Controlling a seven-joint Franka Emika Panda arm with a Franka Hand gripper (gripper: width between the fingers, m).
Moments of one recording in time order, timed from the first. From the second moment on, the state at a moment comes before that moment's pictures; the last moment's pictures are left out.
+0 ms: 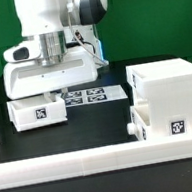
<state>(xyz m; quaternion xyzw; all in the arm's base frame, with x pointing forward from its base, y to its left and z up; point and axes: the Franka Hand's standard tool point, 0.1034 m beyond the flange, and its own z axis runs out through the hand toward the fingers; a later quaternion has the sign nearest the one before) 0.399 -0.078 0.018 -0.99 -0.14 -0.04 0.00</state>
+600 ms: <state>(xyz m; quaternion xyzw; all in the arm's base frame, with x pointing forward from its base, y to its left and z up) 0.456 -0.035 0.049 -0.97 -0.22 -0.06 0.00</state>
